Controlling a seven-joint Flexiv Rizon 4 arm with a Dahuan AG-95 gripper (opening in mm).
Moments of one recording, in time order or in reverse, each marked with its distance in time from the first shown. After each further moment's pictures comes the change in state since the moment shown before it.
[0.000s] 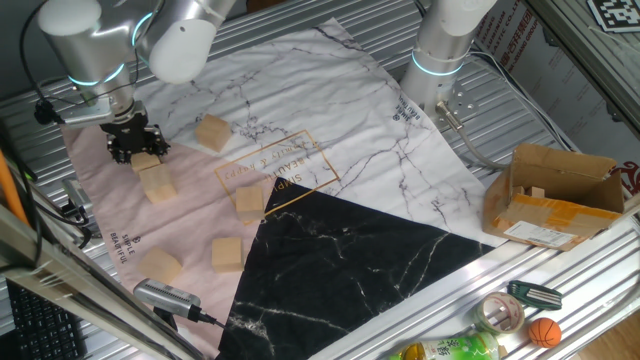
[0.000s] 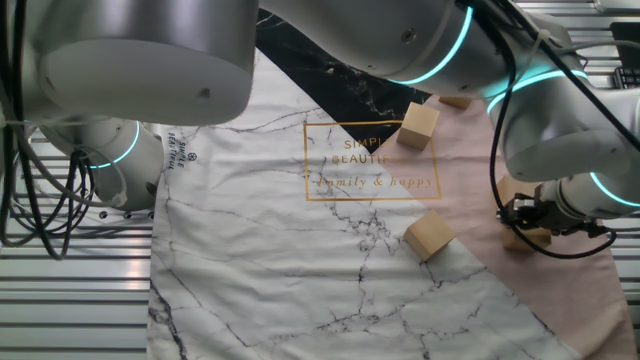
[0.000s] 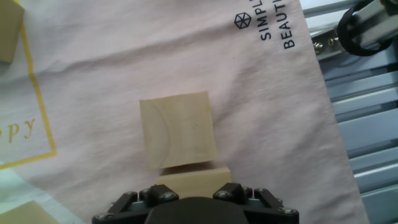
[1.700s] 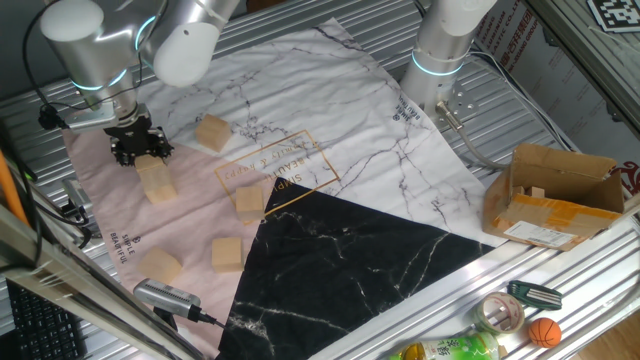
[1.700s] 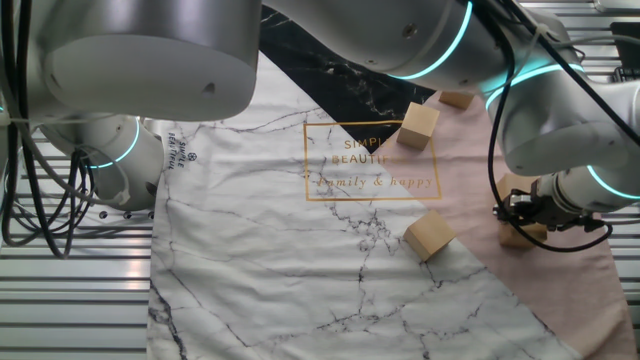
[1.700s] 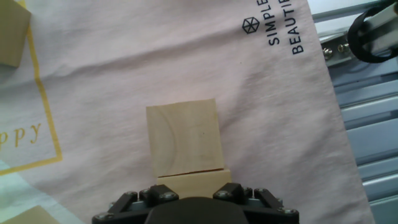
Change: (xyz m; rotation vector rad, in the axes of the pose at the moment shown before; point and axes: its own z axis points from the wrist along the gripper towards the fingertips) arm -0.005 0.008 0.001 -0.003 0.012 -0.017
